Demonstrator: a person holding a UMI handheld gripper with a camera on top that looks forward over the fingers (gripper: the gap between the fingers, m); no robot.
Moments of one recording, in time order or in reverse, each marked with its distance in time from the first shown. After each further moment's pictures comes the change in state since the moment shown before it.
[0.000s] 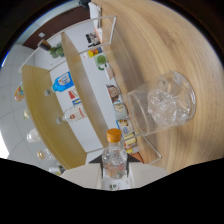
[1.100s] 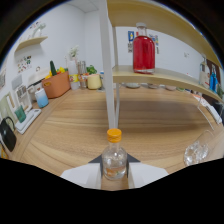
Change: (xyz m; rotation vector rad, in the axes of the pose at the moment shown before) arm 0.174 0.081 0.042 -0.244 0.649 -1.766
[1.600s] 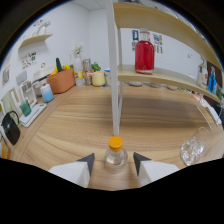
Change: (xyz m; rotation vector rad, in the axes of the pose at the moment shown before) arm -0.005 0.014 -0.028 -0.032 -0.027 -0.034
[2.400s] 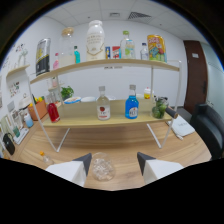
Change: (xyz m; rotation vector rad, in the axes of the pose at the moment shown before) arm 0.252 -0.074 -0.138 0.163 0.150 0.096
